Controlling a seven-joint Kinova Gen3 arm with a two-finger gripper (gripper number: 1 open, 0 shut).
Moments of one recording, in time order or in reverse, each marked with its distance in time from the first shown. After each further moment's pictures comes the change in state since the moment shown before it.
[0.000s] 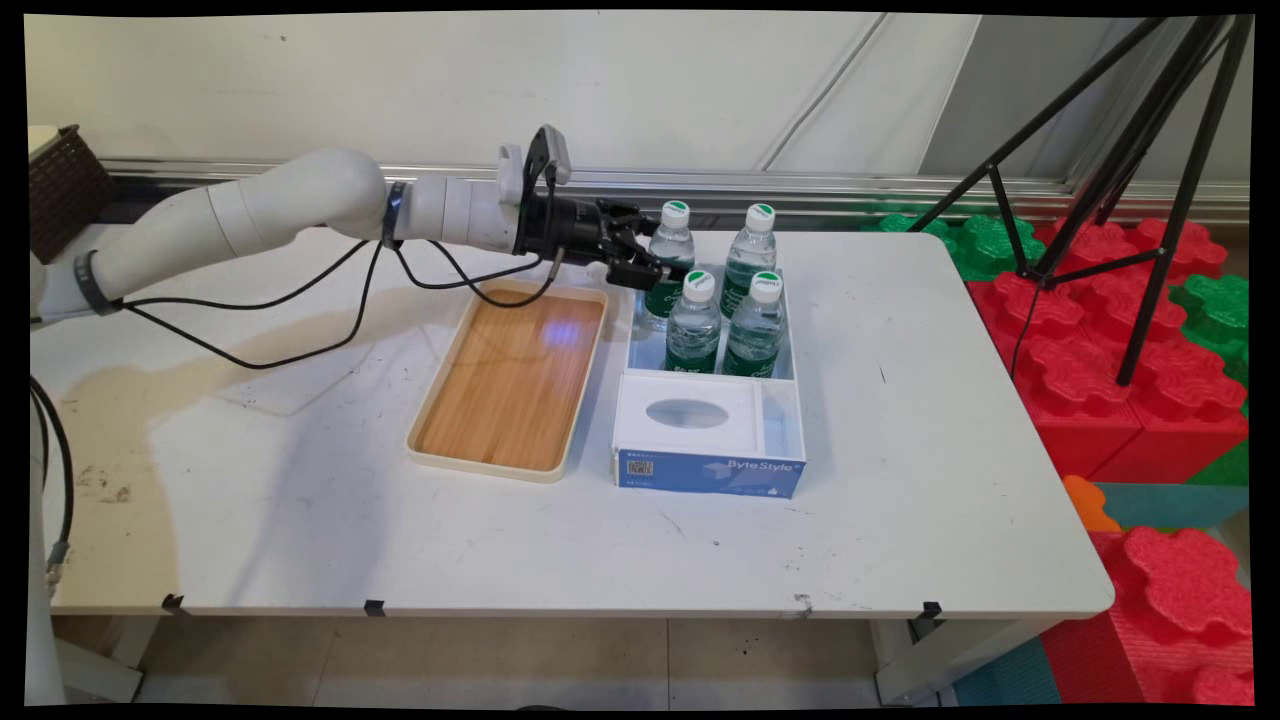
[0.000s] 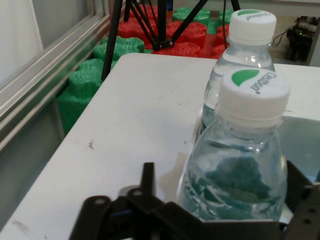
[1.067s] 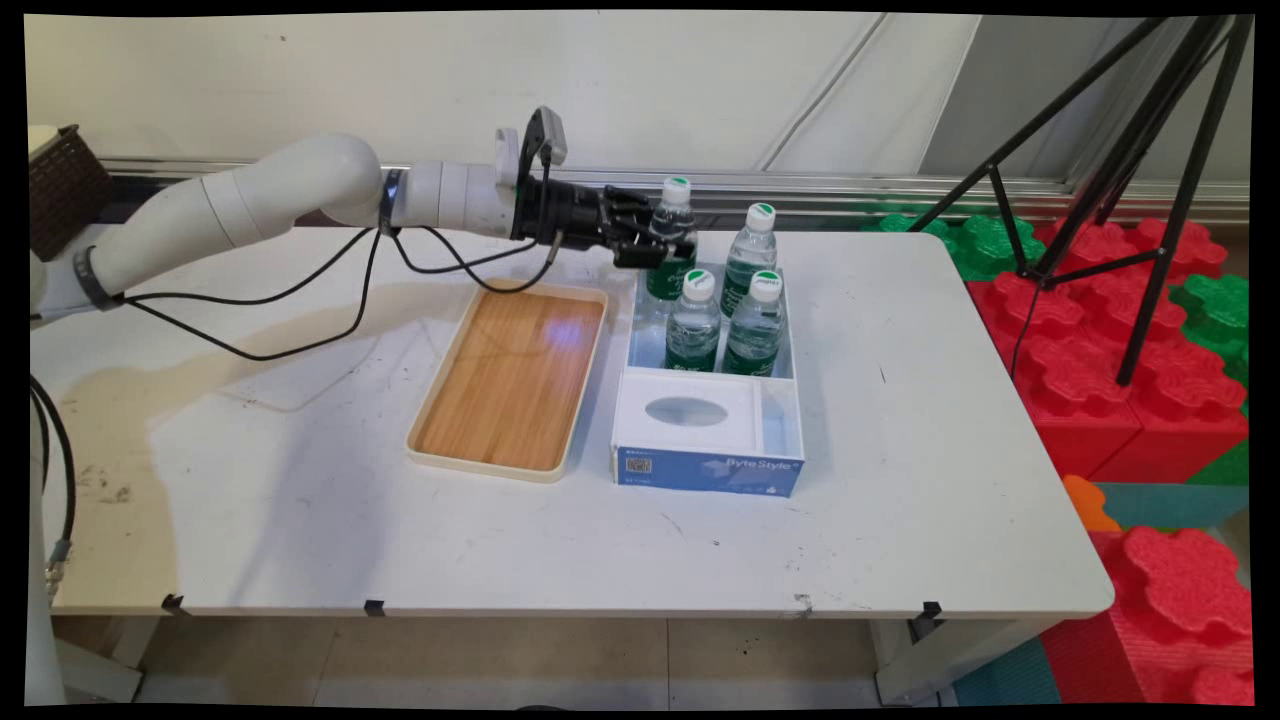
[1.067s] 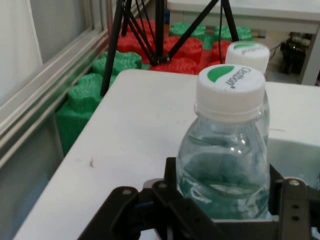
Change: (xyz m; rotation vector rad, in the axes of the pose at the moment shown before) arm 0.016 -0.005 -0.006 -0.010 0.031 -0.016
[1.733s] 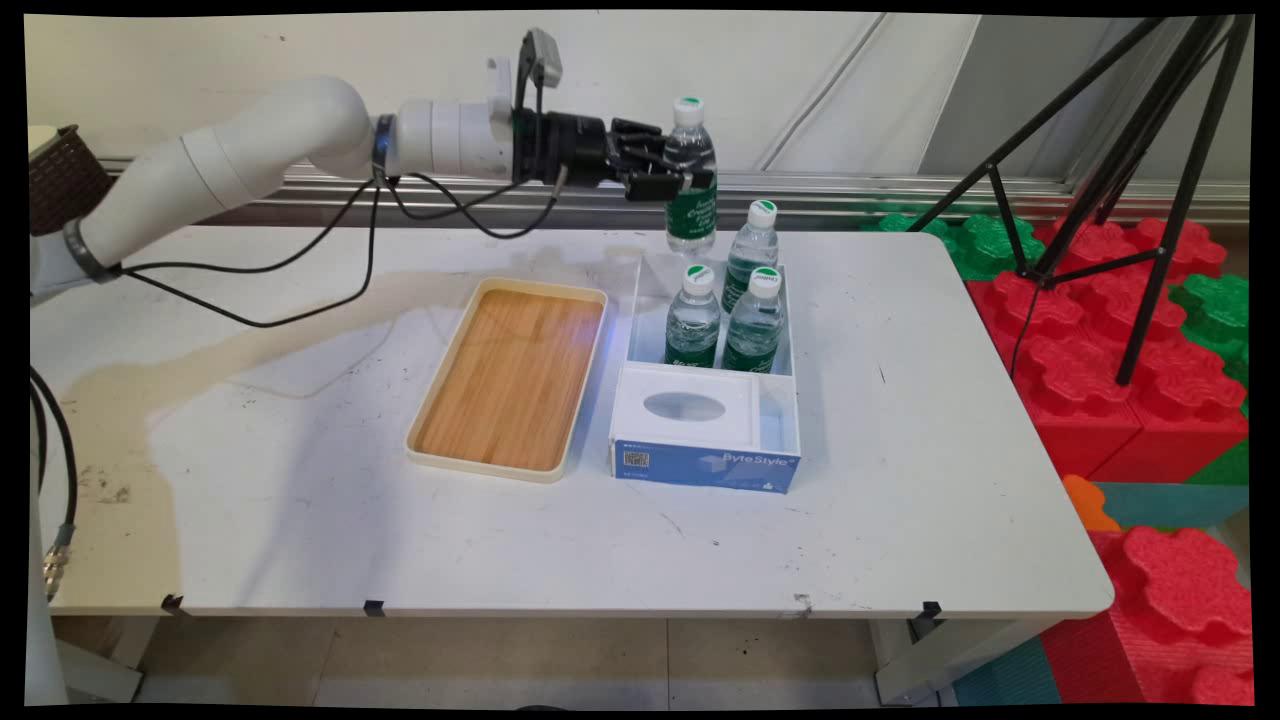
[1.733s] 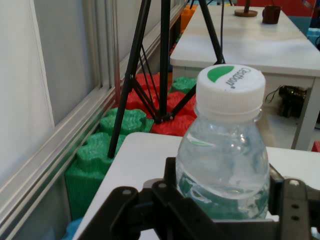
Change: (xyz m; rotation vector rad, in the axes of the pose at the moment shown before) arm 0.066 -0.003 -0.009 0.002 0.104 0.003
